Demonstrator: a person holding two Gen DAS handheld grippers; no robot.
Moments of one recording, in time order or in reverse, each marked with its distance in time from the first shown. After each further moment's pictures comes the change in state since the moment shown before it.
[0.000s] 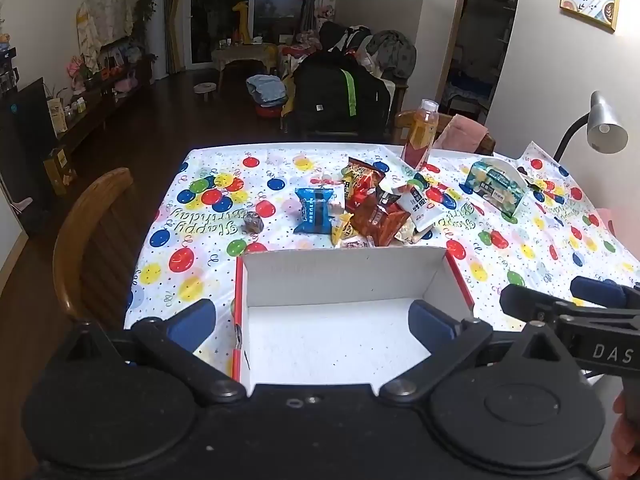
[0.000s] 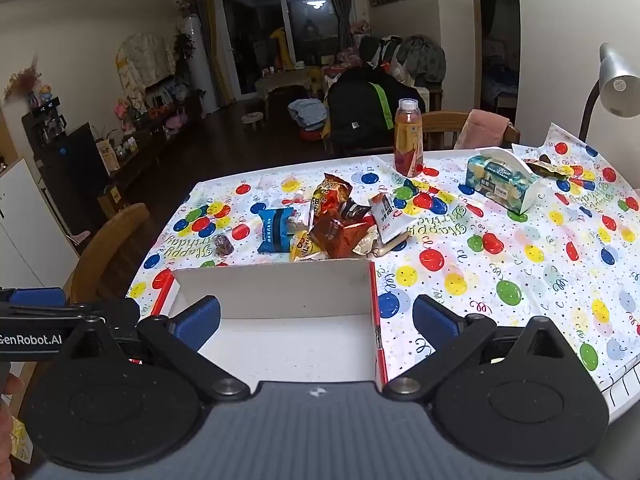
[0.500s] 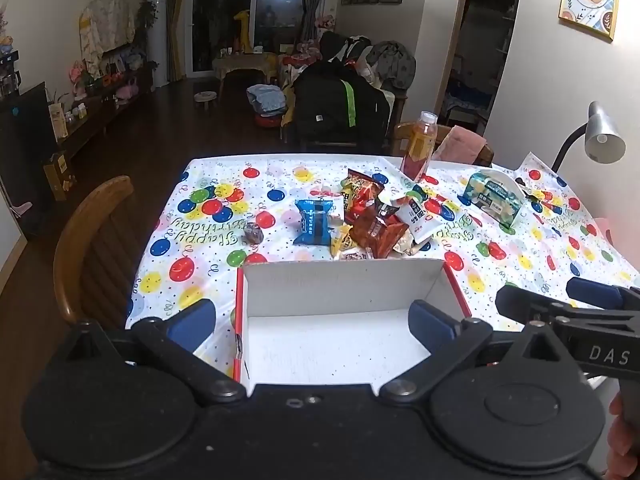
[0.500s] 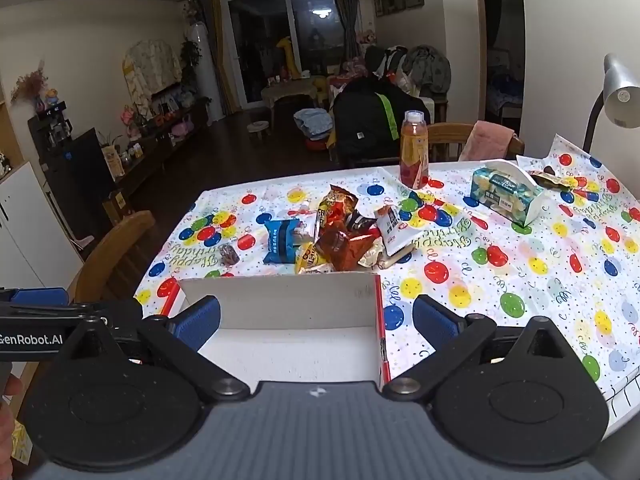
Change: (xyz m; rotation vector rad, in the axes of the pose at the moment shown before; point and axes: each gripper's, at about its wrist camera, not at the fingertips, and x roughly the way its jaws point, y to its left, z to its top) left arm -0.008 0.004 0.002 -0.009 -0.034 -0.005; right arm -0.003 0.001 0.002 -0.010 -0.030 0.015
